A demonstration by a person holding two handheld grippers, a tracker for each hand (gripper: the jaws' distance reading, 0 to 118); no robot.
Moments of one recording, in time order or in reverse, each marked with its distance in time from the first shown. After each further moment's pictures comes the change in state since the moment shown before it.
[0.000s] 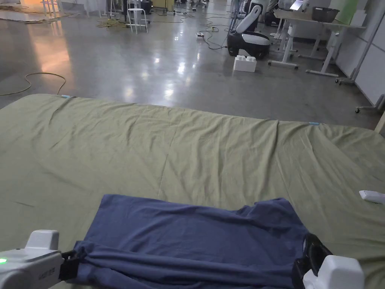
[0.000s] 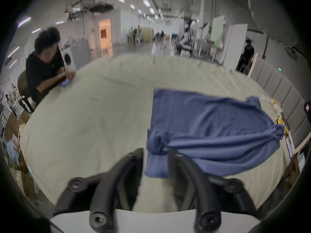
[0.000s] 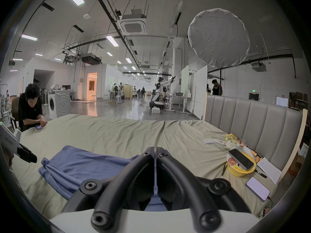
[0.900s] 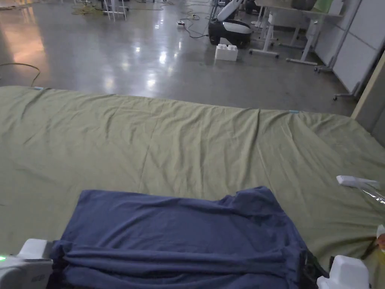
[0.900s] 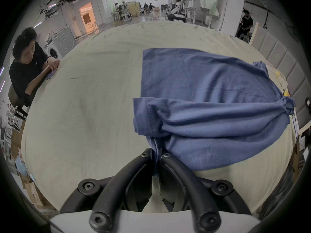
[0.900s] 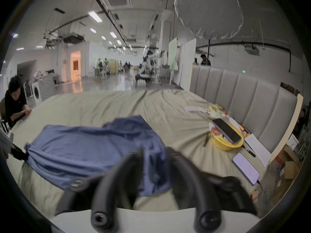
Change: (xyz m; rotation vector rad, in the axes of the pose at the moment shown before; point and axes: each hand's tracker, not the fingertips) left arm 0.018 0.001 -0.020 -0.137 -0.014 -0.081; right arm 0.072 -0.043 -0.030 -0.372 -0.132 -0.022
